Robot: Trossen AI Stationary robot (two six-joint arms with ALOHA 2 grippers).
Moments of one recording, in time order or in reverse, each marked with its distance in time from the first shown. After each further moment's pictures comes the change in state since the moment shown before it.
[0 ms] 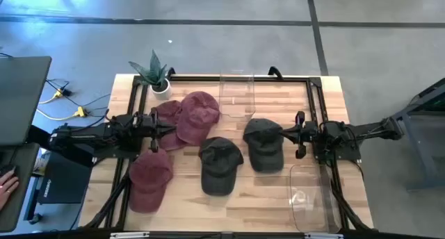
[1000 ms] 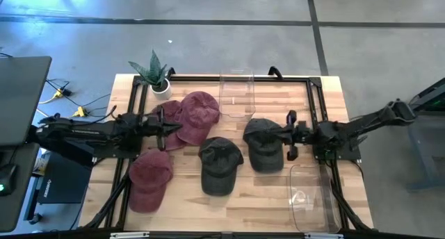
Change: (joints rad) left arm 0.000 0.443 0.068 0.412 -0.004 0.084; right arm 0.096 0.664 0.209 0.494 0.065 -0.009
